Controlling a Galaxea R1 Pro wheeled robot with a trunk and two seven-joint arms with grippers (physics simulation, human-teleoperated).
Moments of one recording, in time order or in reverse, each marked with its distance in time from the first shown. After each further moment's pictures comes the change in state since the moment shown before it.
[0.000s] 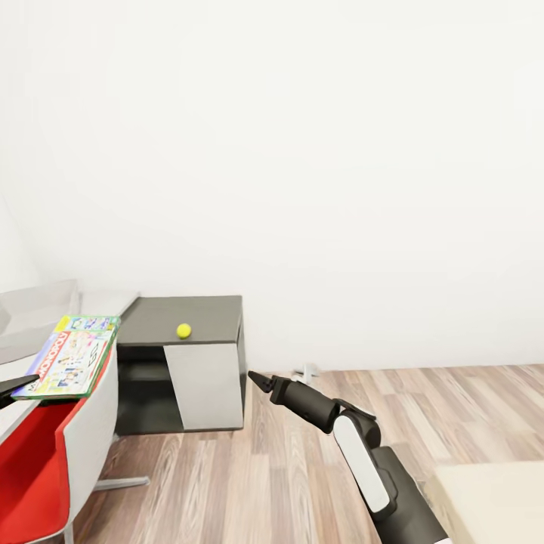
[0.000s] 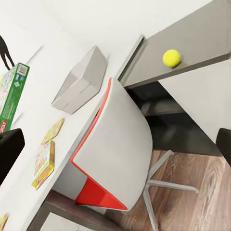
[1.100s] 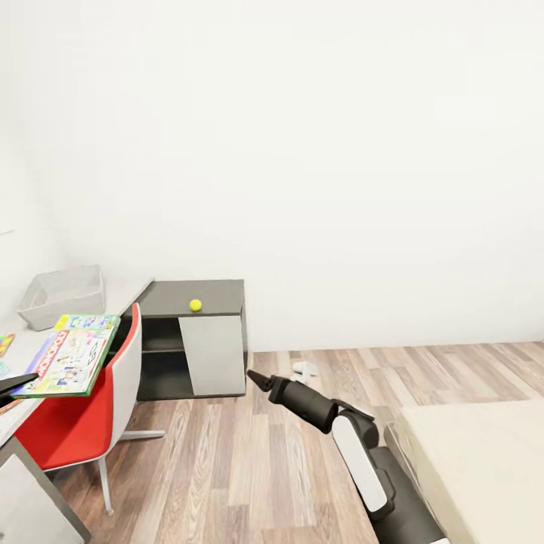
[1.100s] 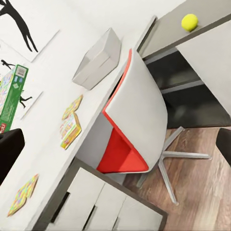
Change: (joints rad) left arm -0.002 0.003 -0.001 -0.002 0.008 0.001 0.000; right arm 0.000 0.013 -0.008 0.010 -0.001 -0.008 -0.001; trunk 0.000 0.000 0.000
